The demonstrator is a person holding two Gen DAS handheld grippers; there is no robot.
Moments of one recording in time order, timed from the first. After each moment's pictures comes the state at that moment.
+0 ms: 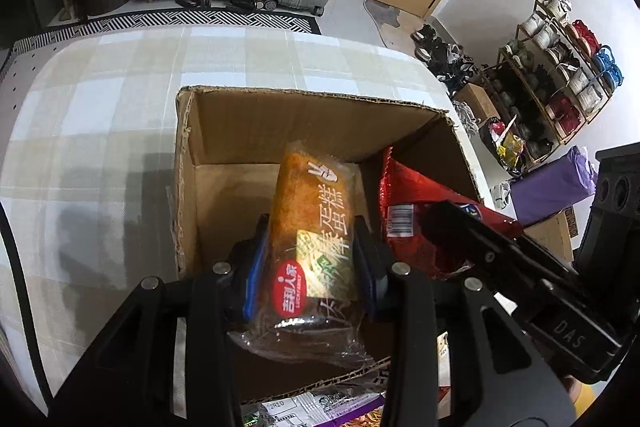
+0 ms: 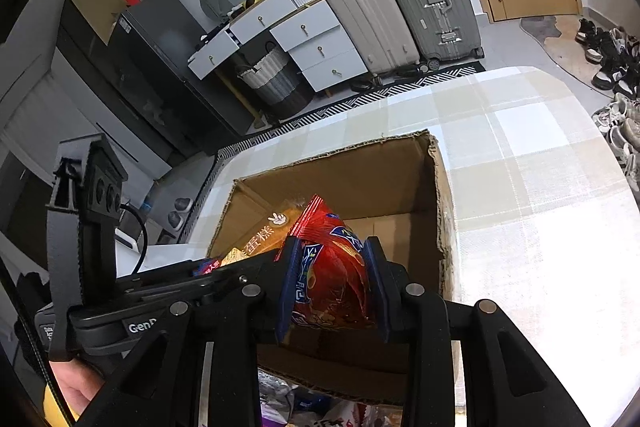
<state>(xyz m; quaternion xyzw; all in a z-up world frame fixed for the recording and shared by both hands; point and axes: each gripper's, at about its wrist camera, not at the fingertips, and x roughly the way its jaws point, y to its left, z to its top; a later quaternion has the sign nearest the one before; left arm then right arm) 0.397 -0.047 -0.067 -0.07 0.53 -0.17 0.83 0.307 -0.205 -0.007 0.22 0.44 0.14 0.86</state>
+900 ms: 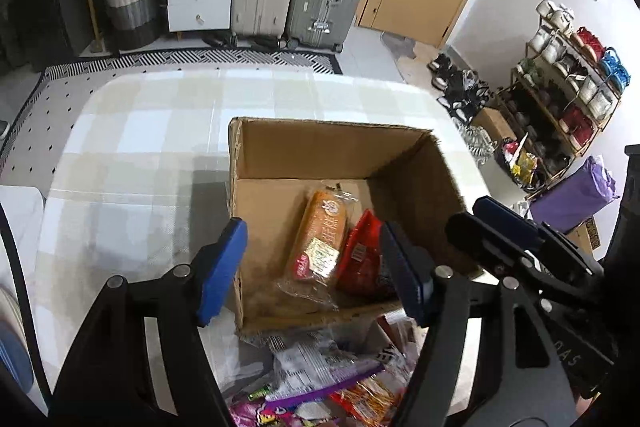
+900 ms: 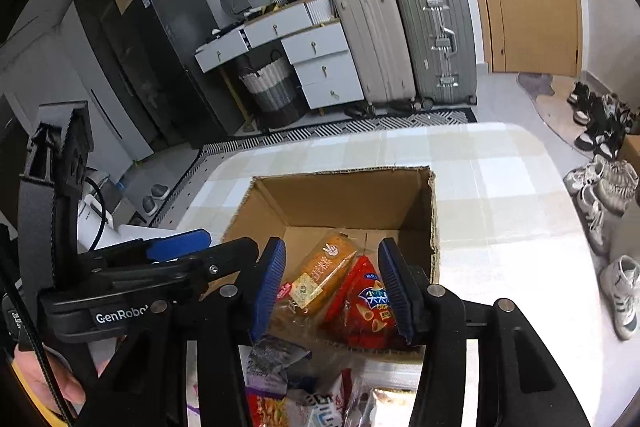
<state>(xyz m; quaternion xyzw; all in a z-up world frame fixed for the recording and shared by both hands) 0.326 -0.029 -0.005 -0.05 0.46 -0.12 0.88 0.269 -0.188 0.040 0.13 0.40 0.13 0.90</state>
